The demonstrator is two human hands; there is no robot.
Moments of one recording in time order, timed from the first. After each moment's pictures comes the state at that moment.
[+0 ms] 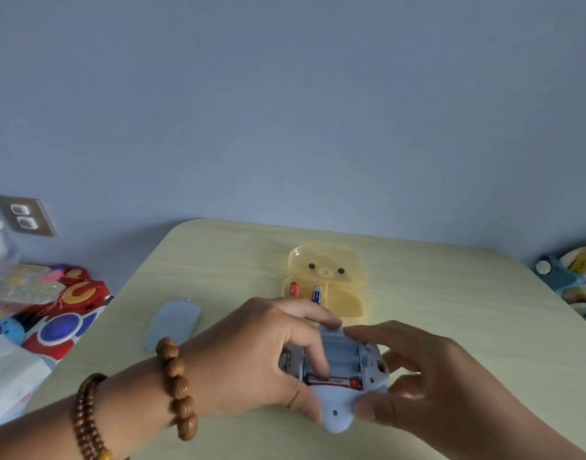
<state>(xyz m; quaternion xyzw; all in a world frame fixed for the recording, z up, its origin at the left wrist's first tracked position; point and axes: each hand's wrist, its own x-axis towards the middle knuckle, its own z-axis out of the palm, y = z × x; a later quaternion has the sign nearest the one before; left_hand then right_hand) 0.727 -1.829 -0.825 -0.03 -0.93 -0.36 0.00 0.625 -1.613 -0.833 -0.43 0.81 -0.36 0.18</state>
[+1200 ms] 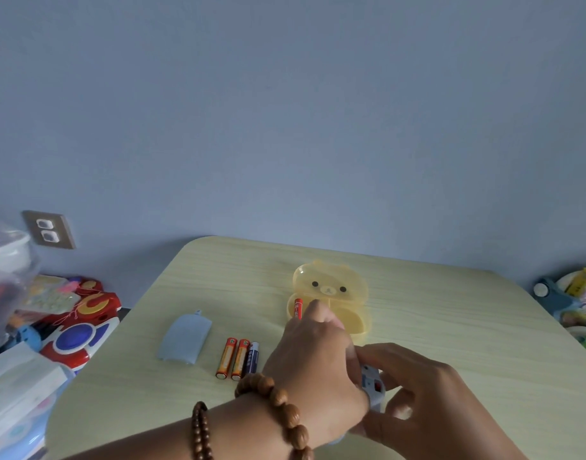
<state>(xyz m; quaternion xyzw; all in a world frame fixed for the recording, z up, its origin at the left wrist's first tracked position) 0.713 -1.764 -0.823 0.11 -0.93 -0.32 0.11 0.636 -1.614 -0.836 -0.47 0.81 -0.35 0.06</state>
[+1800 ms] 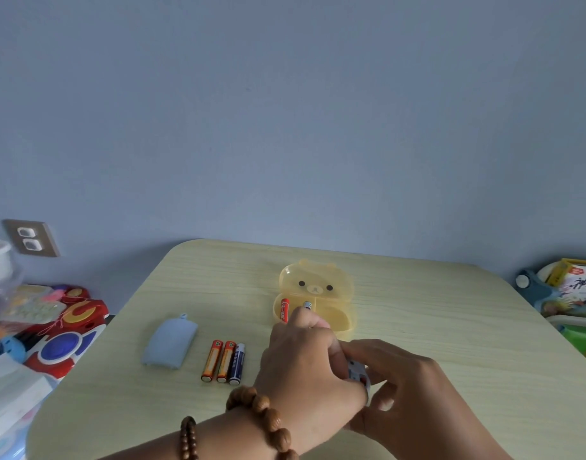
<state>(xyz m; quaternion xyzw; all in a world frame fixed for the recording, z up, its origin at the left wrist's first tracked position) 0.708 -1.755 -0.839 0.15 -0.91 -0.36 0.14 0.634 -1.612 -0.846 -0.46 0.80 -0.38 0.03</state>
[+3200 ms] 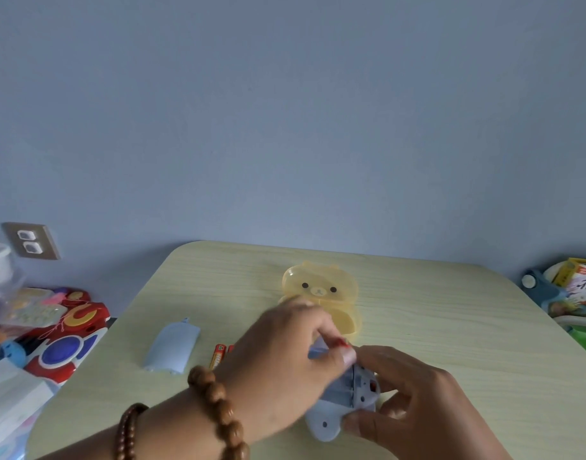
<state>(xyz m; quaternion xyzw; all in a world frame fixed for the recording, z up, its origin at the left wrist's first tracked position) 0.722 -1.787 -0.807 0.08 -0.93 -0.33 0.13 0.631 -1.608 -0.853 -0.44 0.80 -0.40 0.07</state>
